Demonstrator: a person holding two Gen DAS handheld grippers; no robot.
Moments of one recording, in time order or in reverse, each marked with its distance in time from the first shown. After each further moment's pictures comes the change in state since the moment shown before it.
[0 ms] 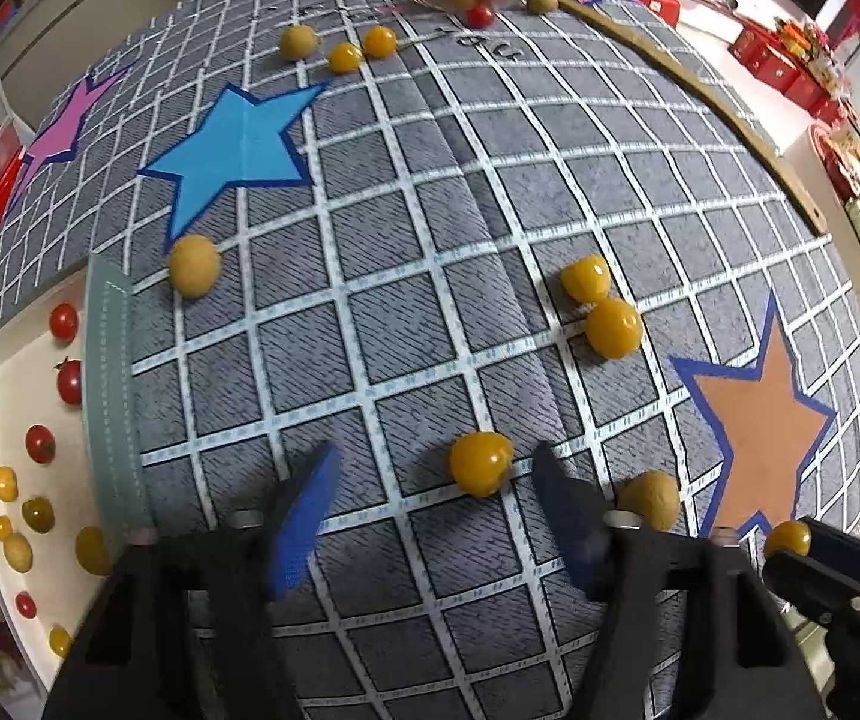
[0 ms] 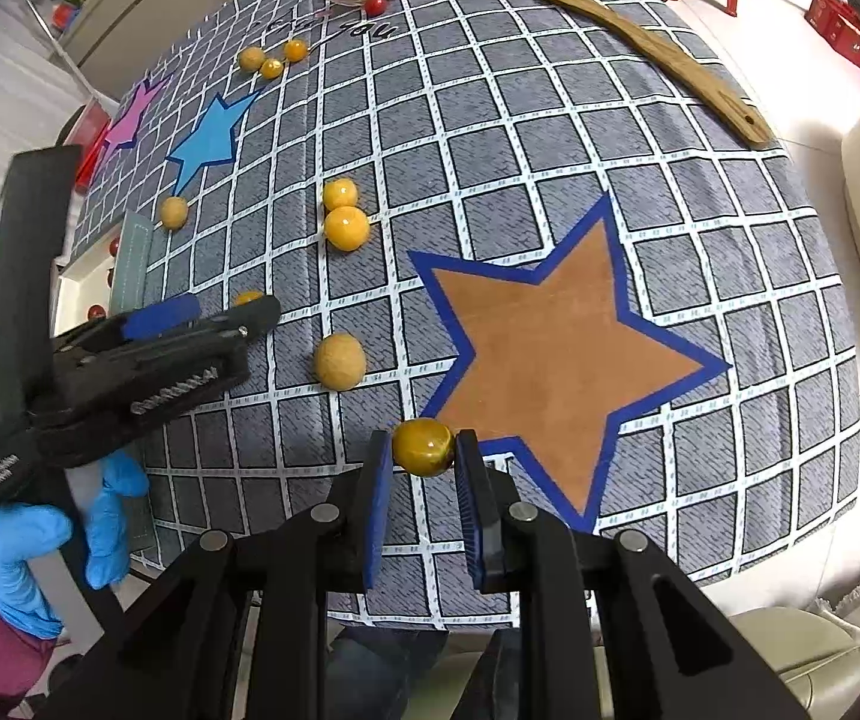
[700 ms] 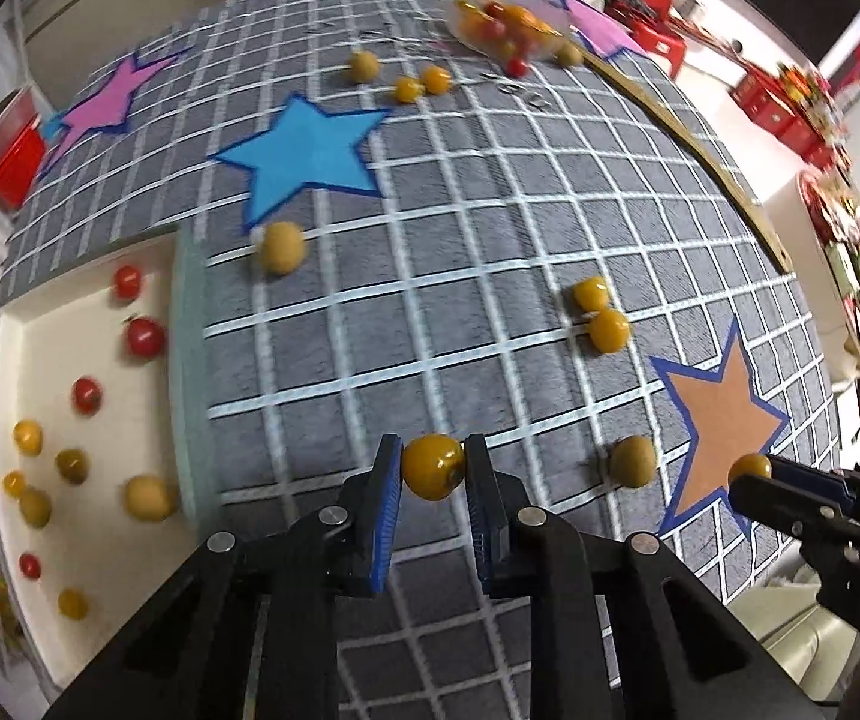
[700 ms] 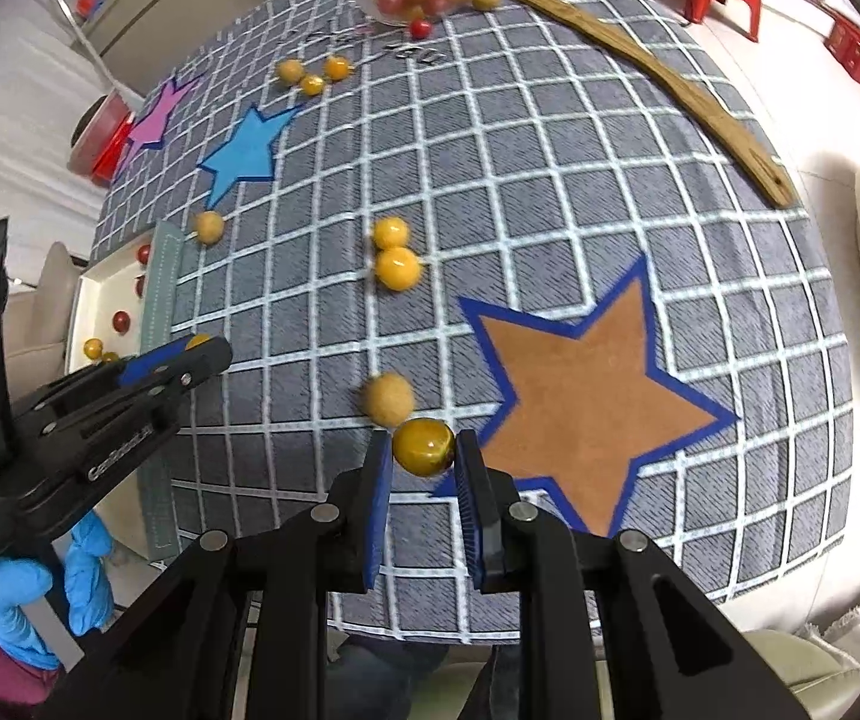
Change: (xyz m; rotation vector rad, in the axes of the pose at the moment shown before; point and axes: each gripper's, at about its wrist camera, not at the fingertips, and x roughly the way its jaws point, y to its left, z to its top) left arm -0.054 0.047 -0.027 -0.099 -0.063 -0.061; right arm -0.013 0.030 0.015 -0.062 -0.019 0.011
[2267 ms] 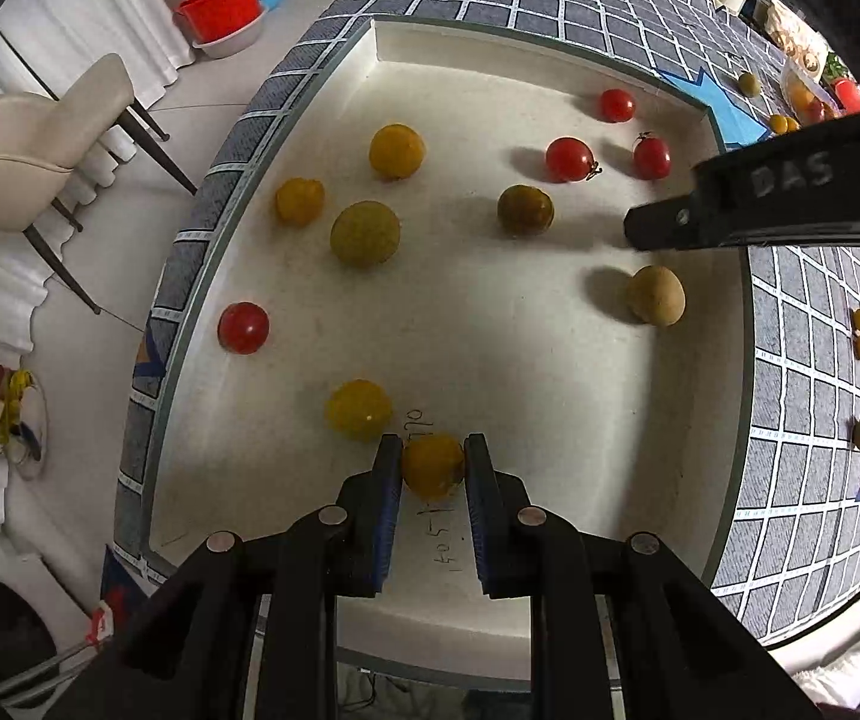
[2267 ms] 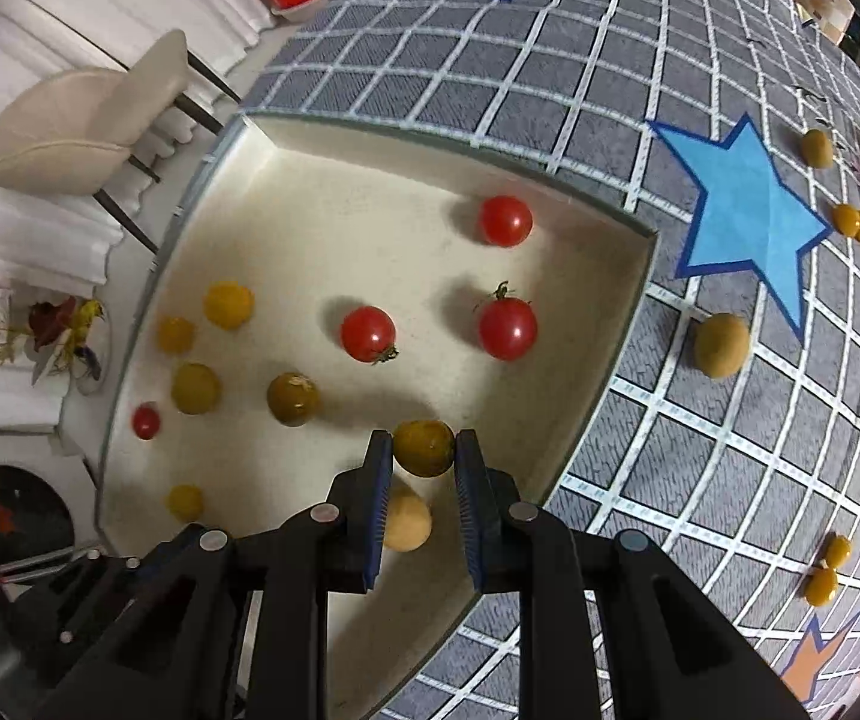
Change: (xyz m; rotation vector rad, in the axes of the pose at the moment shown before) left arm -0.008 0.187 -0.113 -0.405 0.045 0.204; right arm 0.146 0.274 0.060 -0.518 0.212 0.014
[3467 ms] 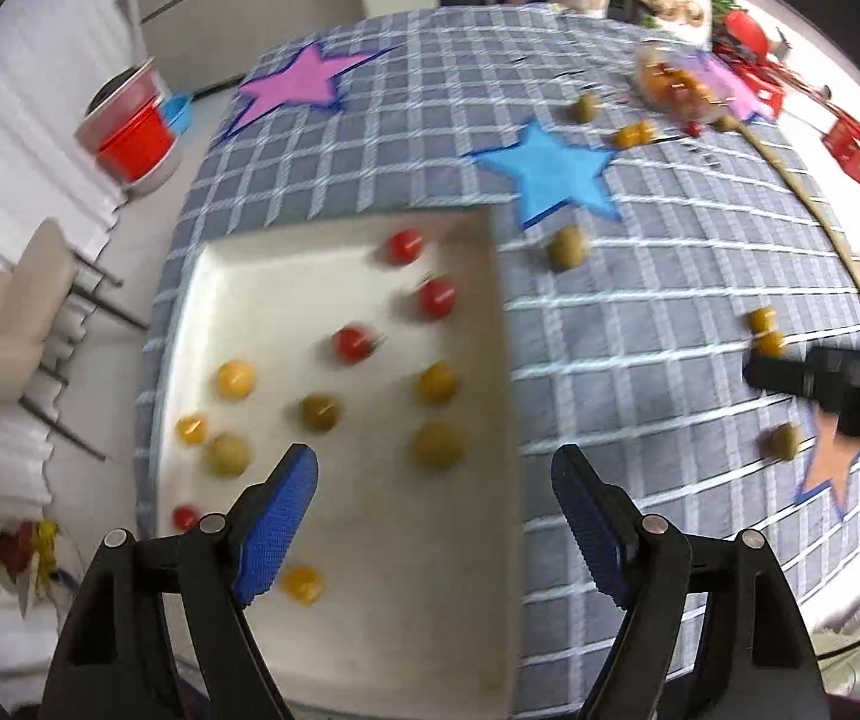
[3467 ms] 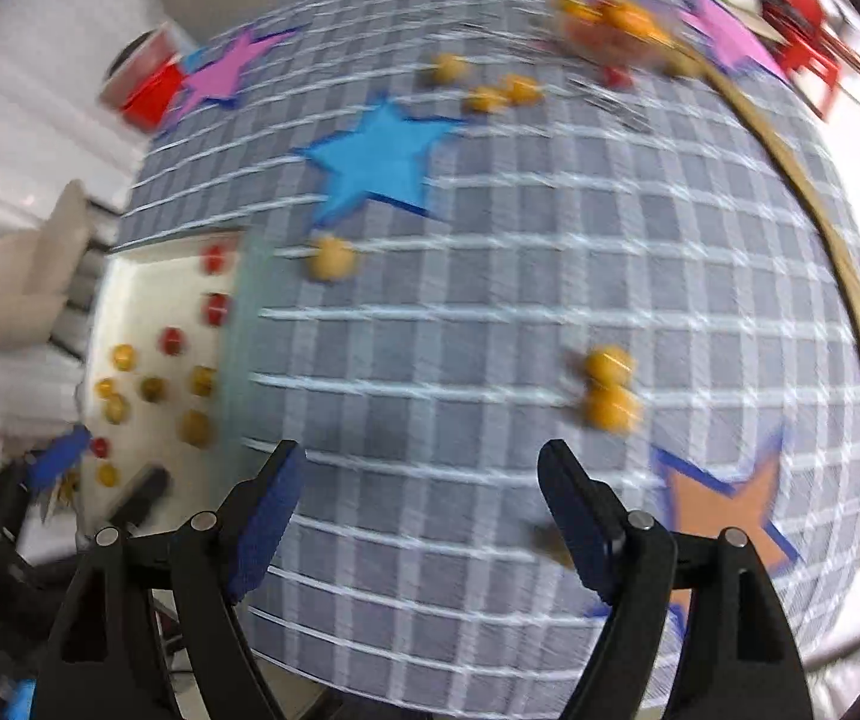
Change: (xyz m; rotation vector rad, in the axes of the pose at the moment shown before) left arm -0.063 -0.114 0.044 0.293 -0.145 -0.011; right arm -0.097 -0.145 -0.103 0.371 -0.151 -0.052
